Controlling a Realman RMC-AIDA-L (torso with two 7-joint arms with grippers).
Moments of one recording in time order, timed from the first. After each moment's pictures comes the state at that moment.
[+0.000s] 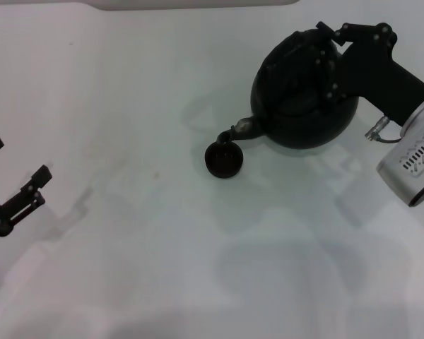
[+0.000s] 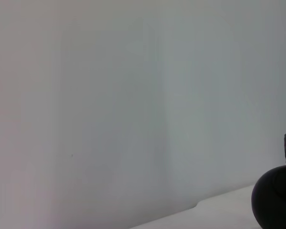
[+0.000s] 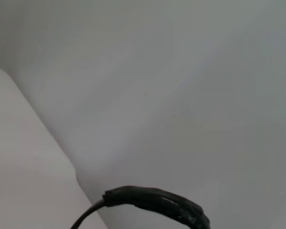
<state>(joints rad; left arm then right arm) 0.11 -2.07 1.16 0.58 1.03 1.48 -0.65 0.03 2.03 -1.89 -1.08 -0.42 -0.60 -0.08</state>
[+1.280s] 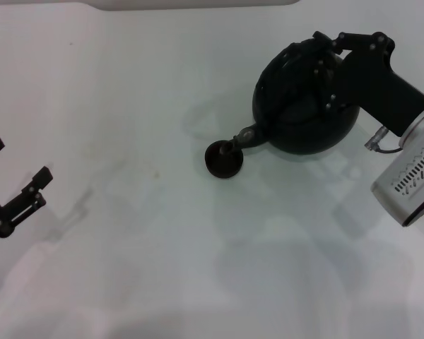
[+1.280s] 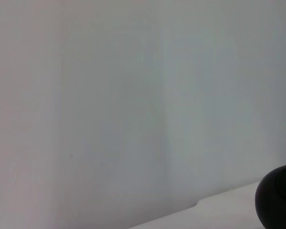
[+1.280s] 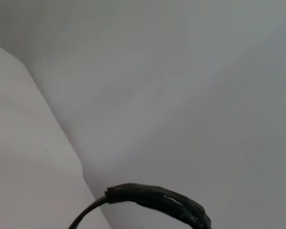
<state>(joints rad) 0.11 -2.07 1.16 0.58 1.03 1.48 -0.63 0.01 2.03 -1.91 -1.08 -0.41 -0.61 -0.19</state>
